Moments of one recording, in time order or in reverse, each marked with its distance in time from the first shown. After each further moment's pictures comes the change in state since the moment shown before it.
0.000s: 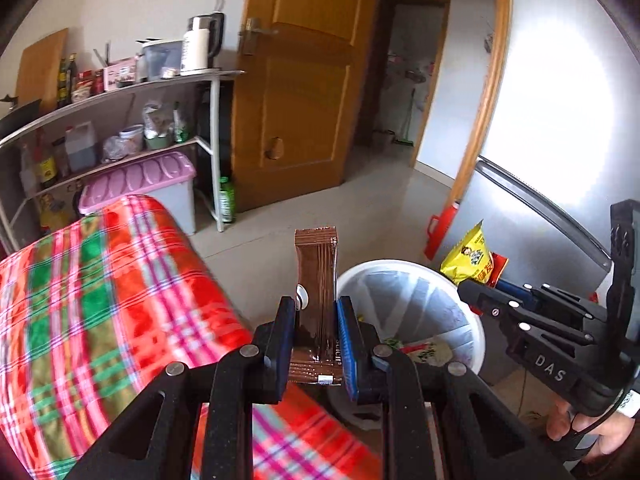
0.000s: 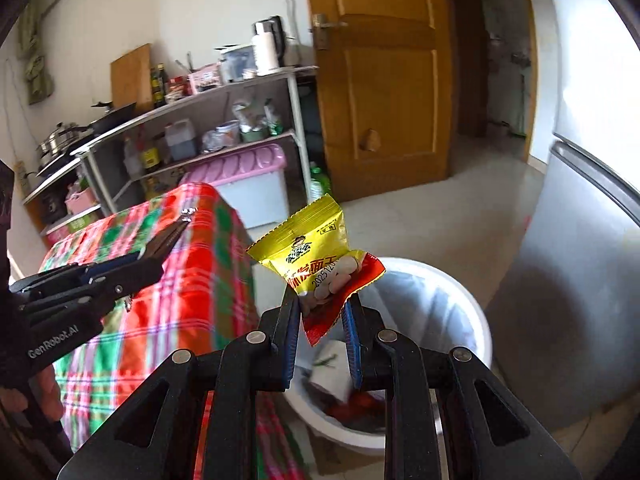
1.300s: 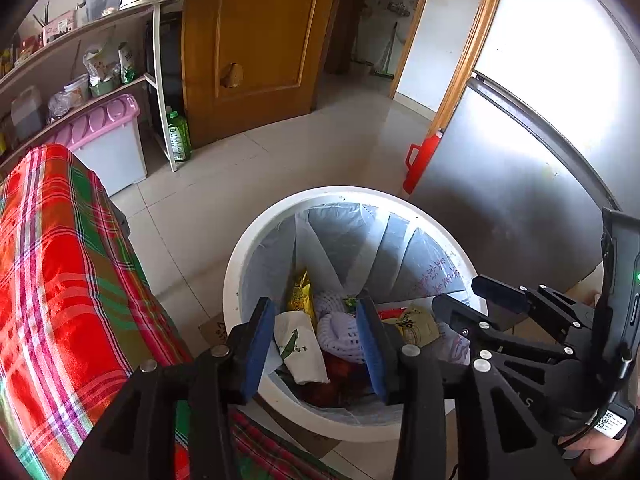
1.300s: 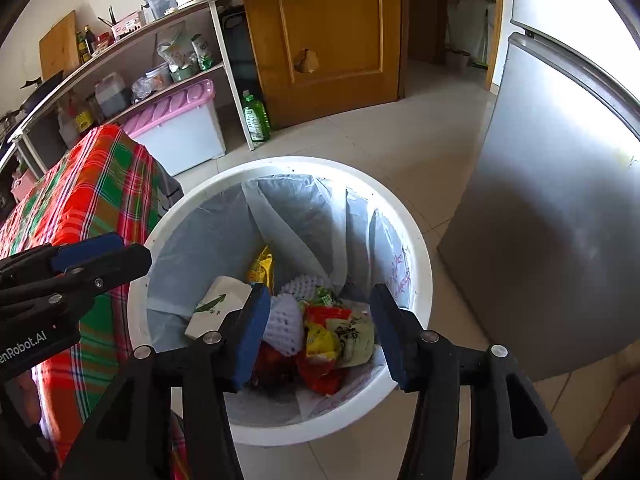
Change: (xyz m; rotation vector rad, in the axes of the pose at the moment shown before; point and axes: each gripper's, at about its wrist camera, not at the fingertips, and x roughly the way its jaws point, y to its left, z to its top) left arm 0.126 -0.060 -0.022 0.026 0.255 -0.064; right arm 0.080 -0.089 -0.044 0.084 0.250 -0.128
